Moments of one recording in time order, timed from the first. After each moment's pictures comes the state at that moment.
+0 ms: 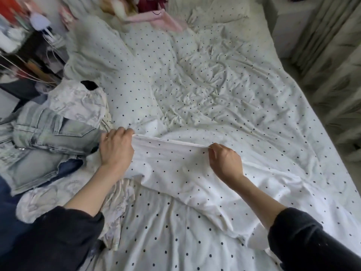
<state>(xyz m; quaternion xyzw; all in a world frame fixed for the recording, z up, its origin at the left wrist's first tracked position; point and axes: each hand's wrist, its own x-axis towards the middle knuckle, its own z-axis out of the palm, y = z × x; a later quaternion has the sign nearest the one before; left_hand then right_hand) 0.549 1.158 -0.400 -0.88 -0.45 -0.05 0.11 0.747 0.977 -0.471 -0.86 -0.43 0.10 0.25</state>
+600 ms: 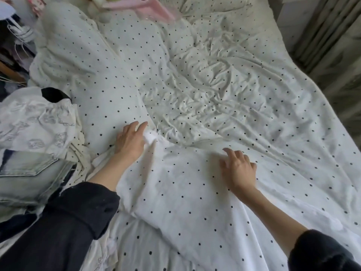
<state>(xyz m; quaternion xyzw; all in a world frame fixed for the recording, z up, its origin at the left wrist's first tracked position) 0.650 1.292 -0.517 -0.90 -0.42 0.10 -0.02 0.812 1.047 -0.536 -0.92 -0.32 0.20 0.11</state>
